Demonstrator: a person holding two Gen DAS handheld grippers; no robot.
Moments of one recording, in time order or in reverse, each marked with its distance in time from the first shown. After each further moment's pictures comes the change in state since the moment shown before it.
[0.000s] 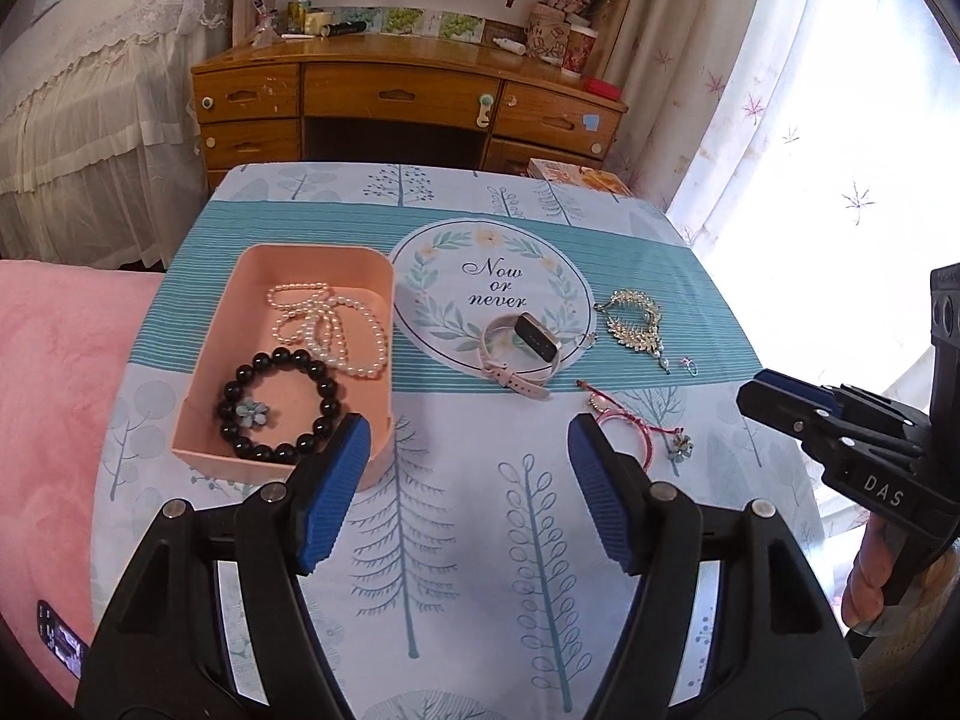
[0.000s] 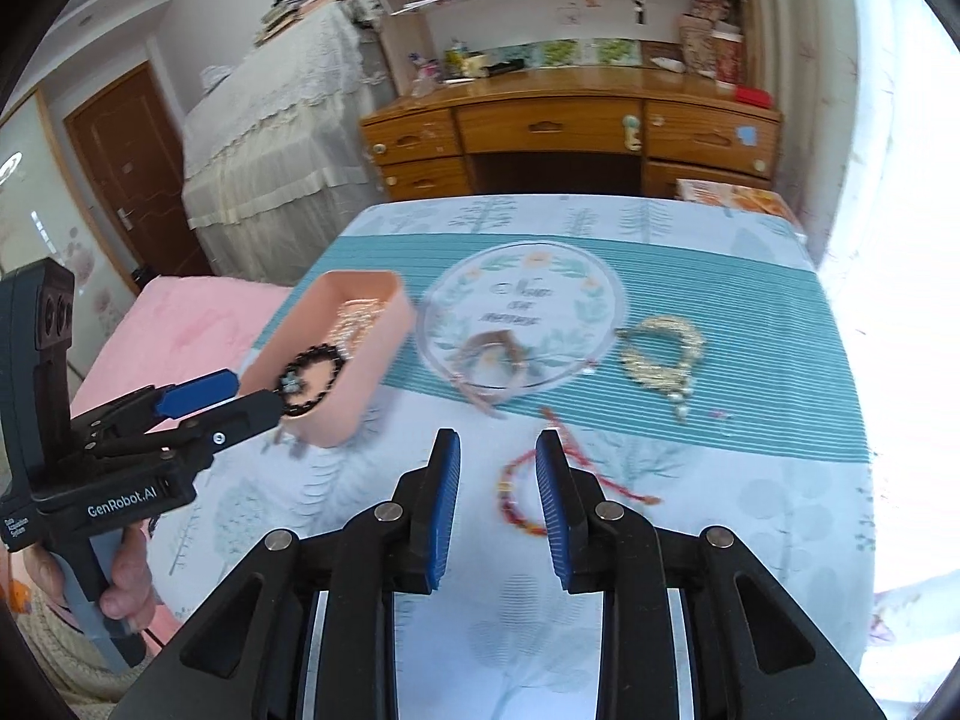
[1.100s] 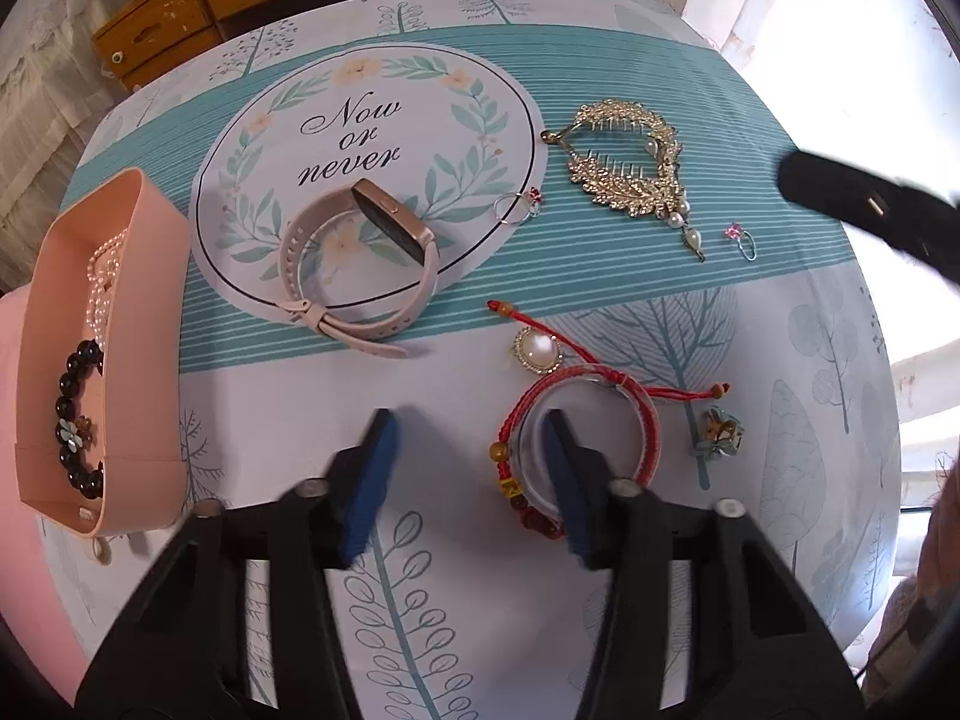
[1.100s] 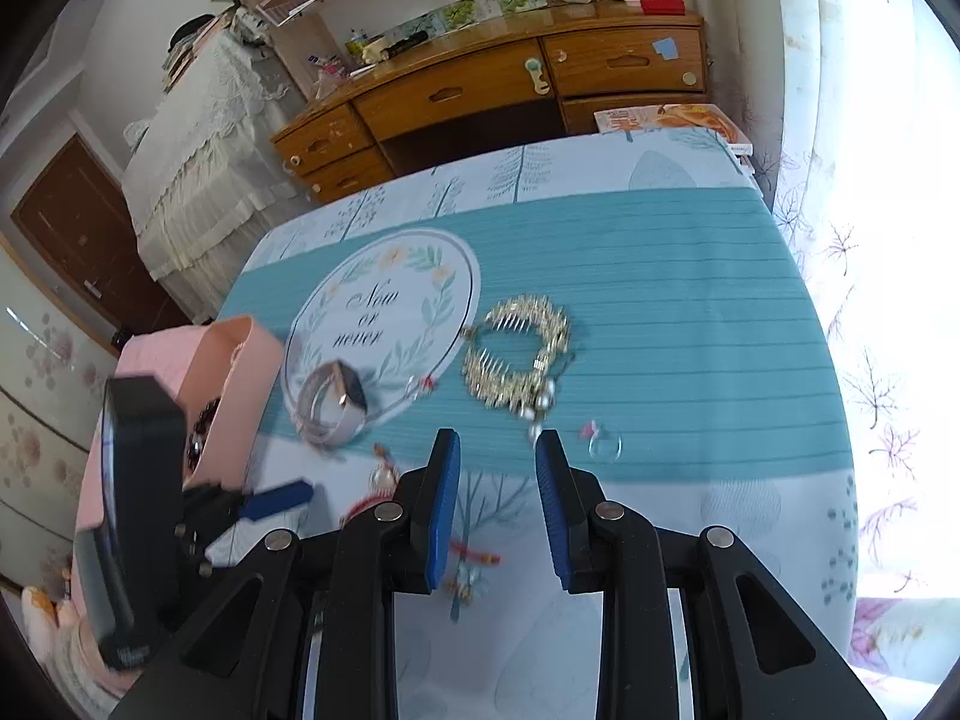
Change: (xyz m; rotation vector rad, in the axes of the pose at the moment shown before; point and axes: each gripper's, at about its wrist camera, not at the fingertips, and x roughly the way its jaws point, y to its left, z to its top) left arm 0.175 -0.103 -0.003 0.172 0.387 0.119; right arm 0.075 -0.137 0.030 0.223 0.086 -0.012
